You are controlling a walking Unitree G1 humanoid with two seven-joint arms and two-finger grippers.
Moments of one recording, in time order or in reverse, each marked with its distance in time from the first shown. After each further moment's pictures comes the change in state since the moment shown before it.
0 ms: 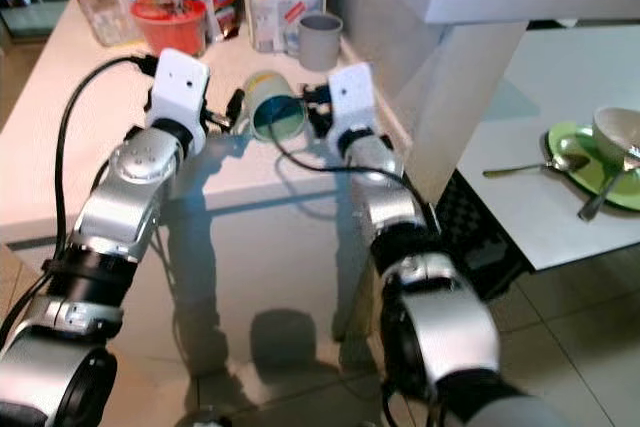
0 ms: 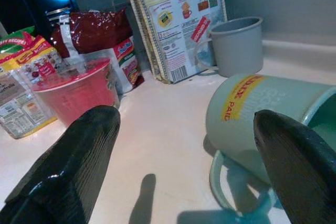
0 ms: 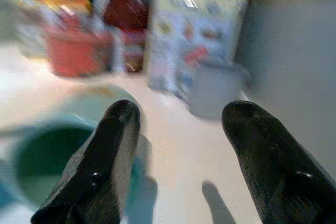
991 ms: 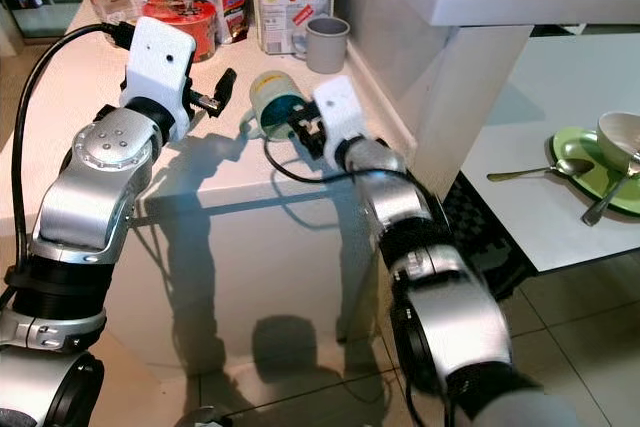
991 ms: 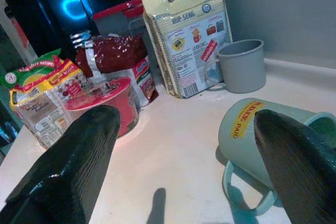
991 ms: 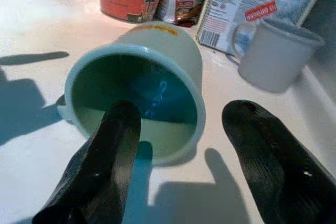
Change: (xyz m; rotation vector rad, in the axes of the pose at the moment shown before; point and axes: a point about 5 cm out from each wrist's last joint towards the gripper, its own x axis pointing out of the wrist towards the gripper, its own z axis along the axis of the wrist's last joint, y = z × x) left arm -0.023 0.012 0.040 0.030 -0.021 -0.004; right arm 0.004 0.001 -0.014 -0.116 0.226 0.191
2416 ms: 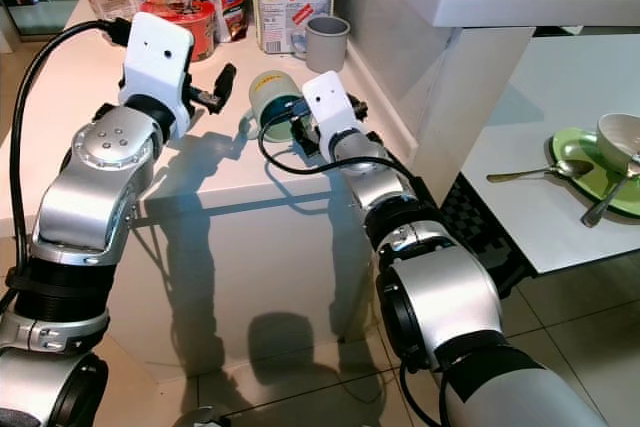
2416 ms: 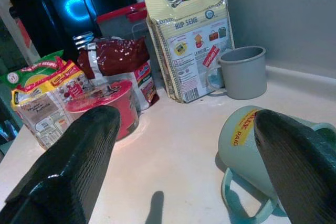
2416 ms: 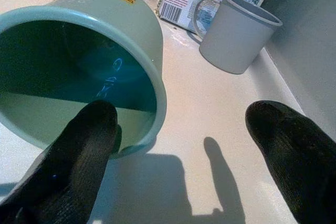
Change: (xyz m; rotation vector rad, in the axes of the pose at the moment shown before) left arm -0.002 -0.001 0.006 -0.014 -0.016 0.014; right arm 0.008 0.002 -0.007 -0.052 0.107 -0.176
